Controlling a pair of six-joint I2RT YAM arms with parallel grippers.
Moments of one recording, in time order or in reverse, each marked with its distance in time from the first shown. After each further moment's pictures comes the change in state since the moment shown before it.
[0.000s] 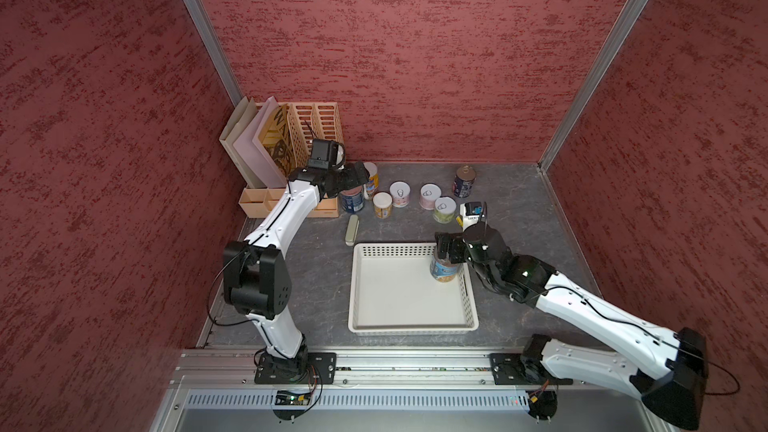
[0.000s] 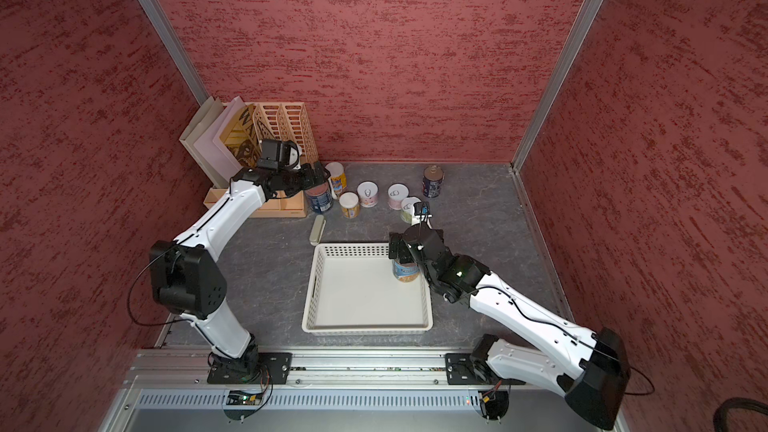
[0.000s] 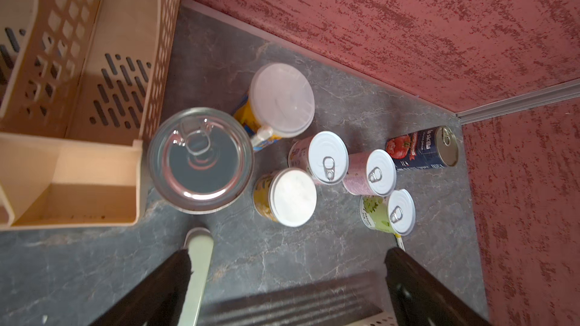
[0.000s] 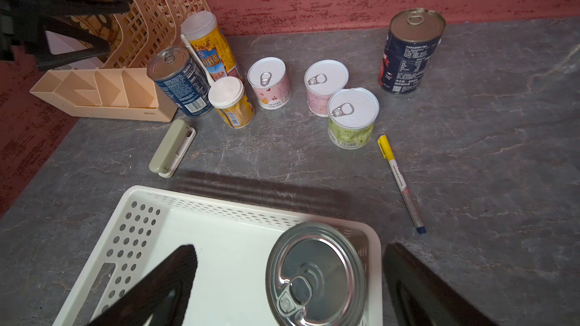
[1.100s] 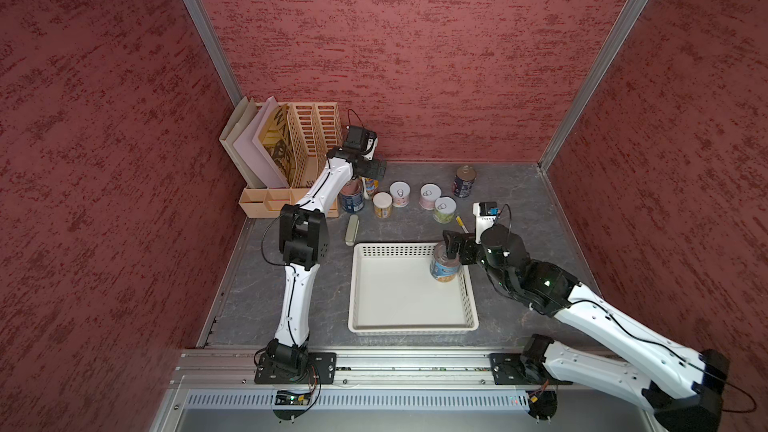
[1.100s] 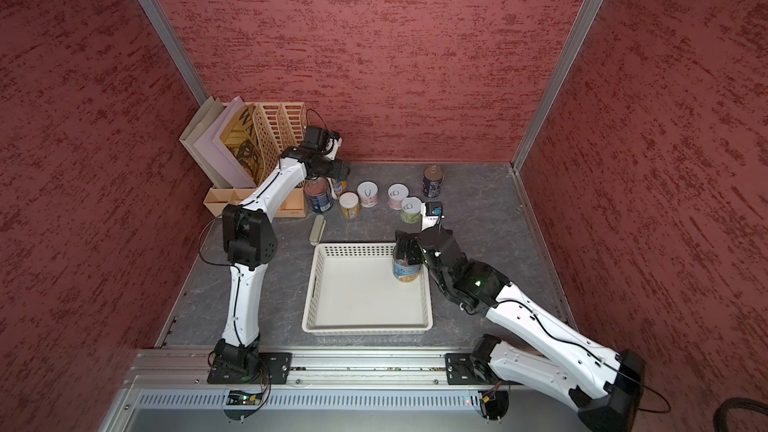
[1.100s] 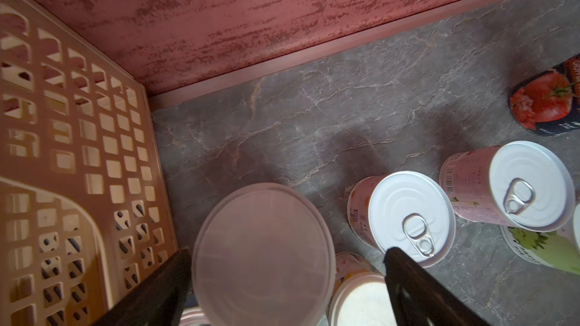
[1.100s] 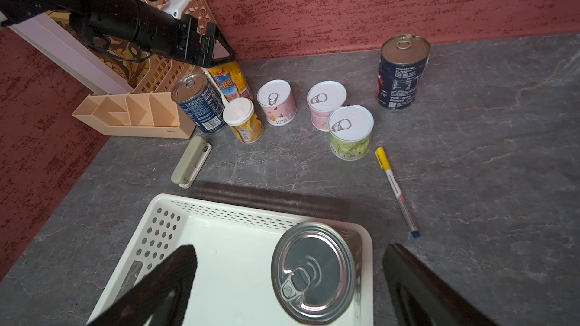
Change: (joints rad) left arm -0.079 0.542 0.617 -0.182 -0.154 0.513; right arm 0.000 -0.109 -0.002 -0.037 -0.001 -0.001
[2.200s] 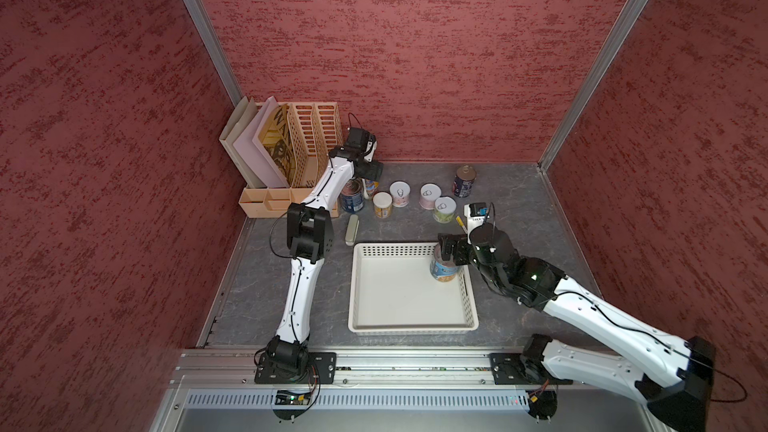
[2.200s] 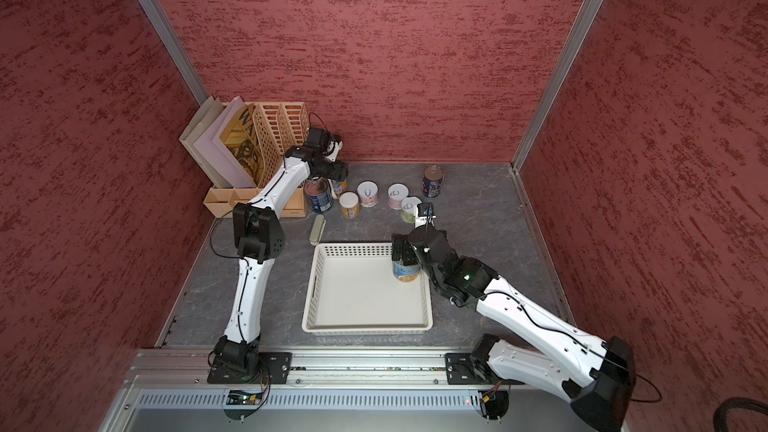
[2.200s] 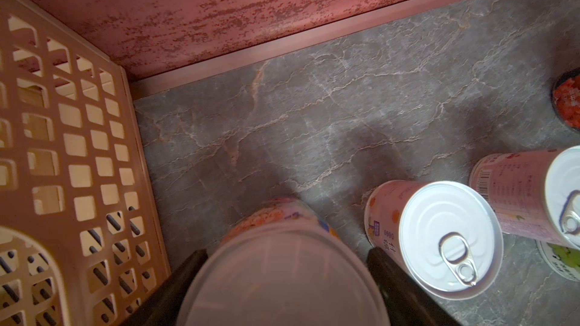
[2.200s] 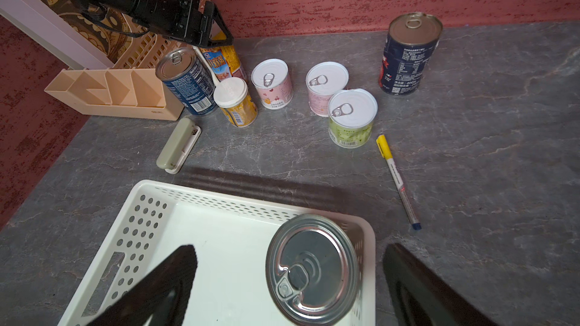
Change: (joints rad) left arm 0.019 0.124 0.158 -0.082 0.014 -0.002; right arm 0.000 0.073 0.000 0.000 -0.011 -0.008
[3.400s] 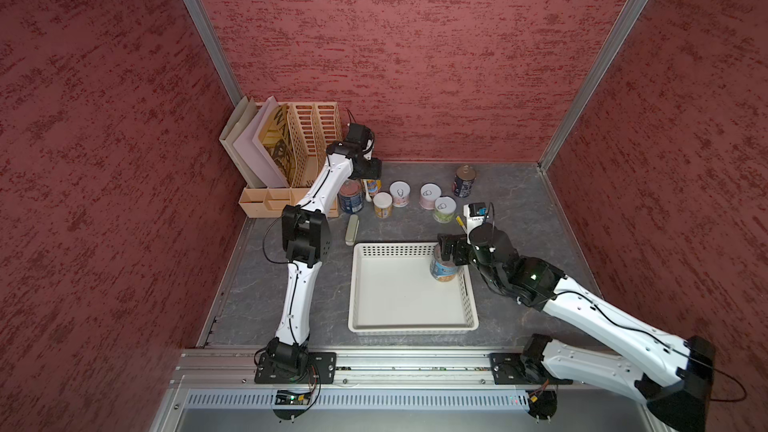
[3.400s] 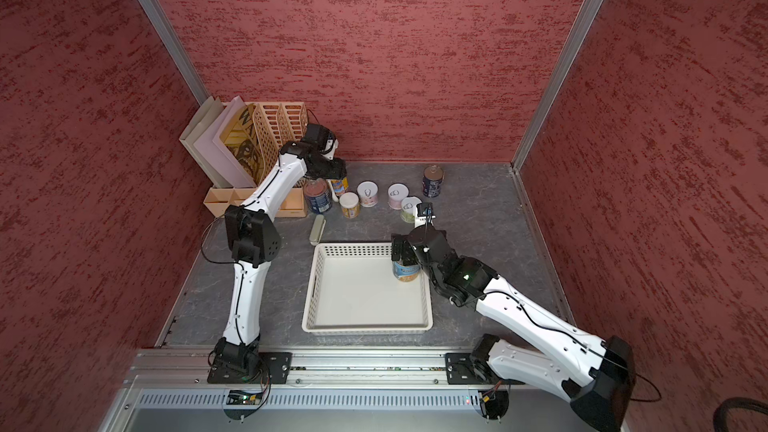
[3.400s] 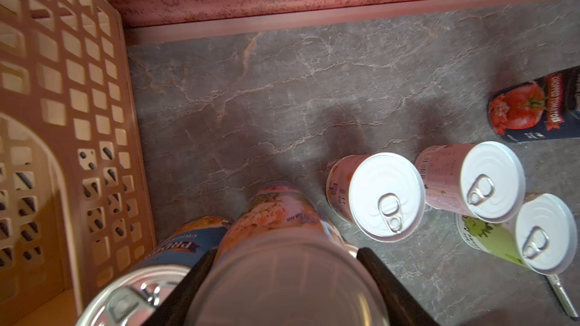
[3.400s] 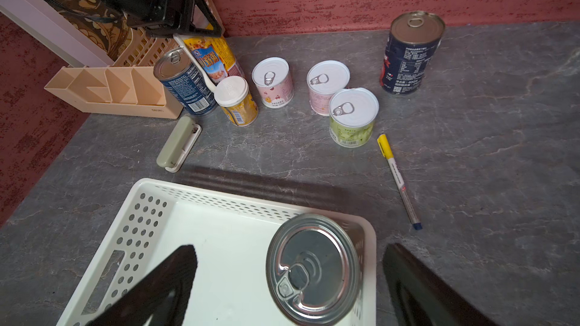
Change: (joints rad) left arm -0.026 -0.117 -0.024 -0.121 0.016 -0.181; right arm 0.000 0.003 0.000 0.000 -0.005 -0.003
